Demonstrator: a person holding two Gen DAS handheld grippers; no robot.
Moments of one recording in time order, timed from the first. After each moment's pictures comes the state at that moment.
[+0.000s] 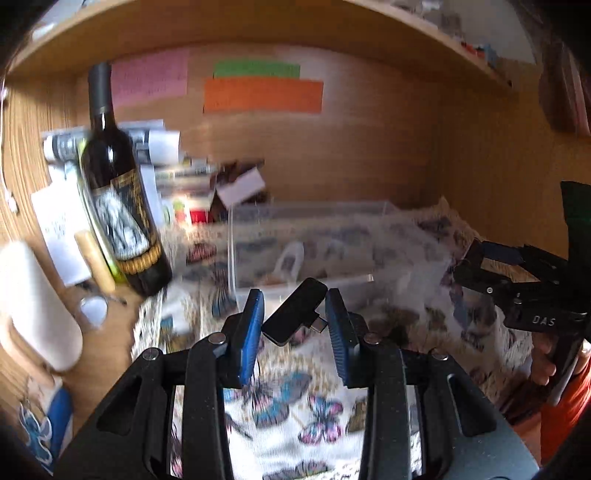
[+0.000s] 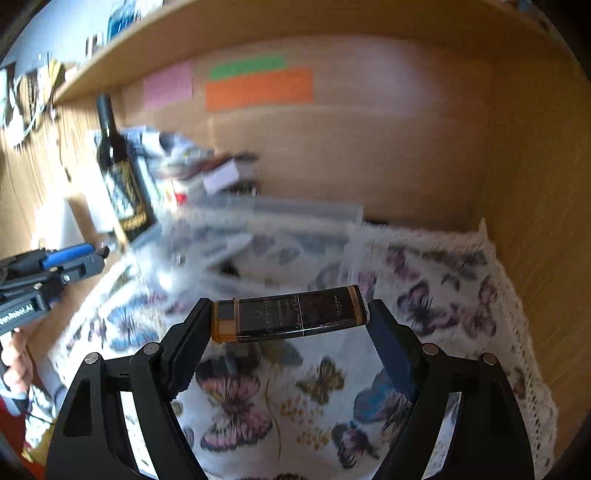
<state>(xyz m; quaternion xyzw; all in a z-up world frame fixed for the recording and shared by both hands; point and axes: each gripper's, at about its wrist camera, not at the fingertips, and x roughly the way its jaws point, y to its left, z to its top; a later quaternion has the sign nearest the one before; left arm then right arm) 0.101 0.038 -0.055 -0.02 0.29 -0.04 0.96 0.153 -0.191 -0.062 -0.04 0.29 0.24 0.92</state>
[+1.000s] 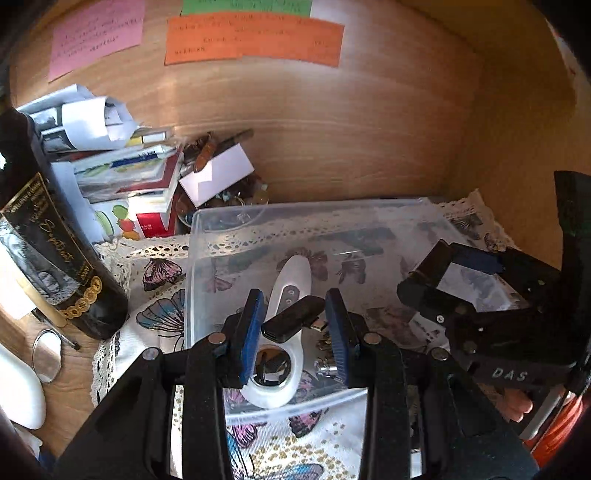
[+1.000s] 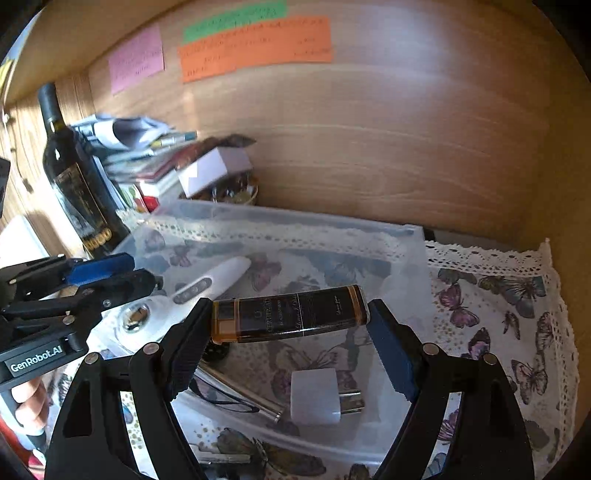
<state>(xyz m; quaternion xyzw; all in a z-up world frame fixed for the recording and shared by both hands) 0.228 0.038 -0.092 -0.03 0.37 -0.05 0.93 0.251 -0.125 -0.094 -0.05 0.35 0.25 0.90</state>
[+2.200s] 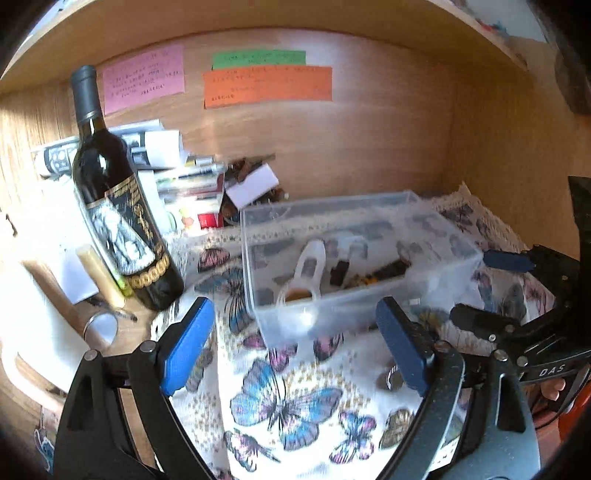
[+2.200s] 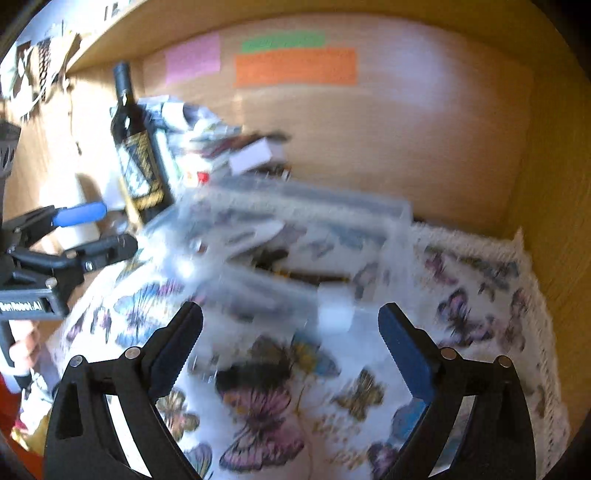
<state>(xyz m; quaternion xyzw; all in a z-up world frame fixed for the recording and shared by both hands) 0.124 0.045 -0.077 0.02 0.31 -0.02 0.95 0.165 -0.151 -0.087 -0.09 0.33 0.28 0.90</state>
